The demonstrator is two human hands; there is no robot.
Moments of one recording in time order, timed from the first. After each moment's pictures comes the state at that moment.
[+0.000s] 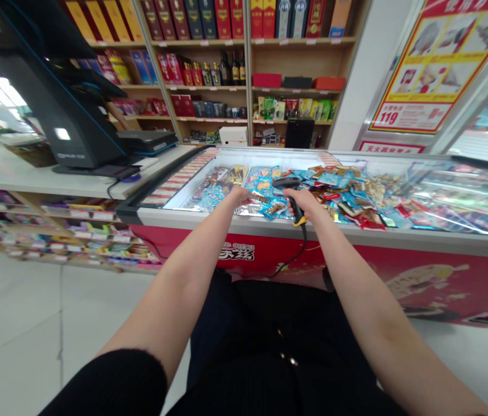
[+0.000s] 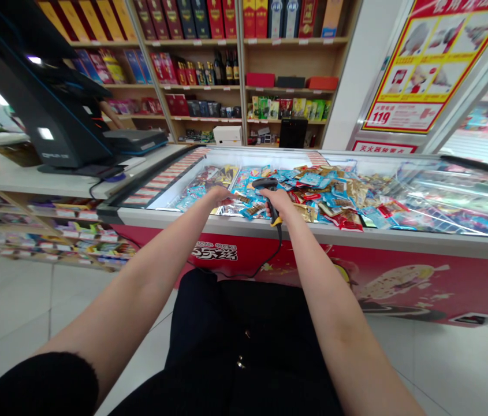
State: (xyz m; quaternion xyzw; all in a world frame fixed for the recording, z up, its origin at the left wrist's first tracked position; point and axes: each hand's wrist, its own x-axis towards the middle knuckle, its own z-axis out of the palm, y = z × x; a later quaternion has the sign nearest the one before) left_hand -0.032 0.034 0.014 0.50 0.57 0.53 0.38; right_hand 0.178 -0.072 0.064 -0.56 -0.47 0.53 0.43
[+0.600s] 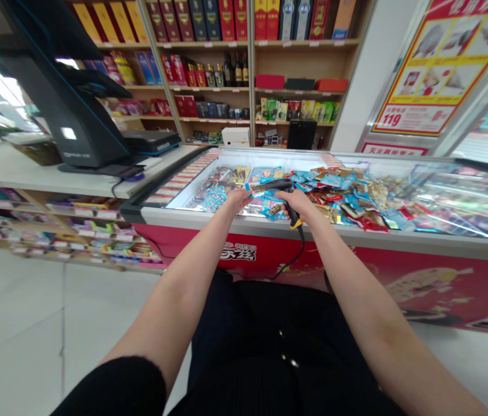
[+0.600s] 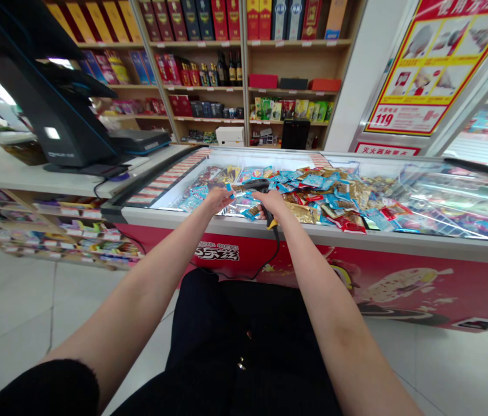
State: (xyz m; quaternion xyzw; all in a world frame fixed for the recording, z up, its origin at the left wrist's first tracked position) left_hand -0.041 -0.003 0.025 0.34 0.49 0.58 0.56; right_hand 0.151 -0.093 0.079 -0.58 -0.51 0.49 0.41
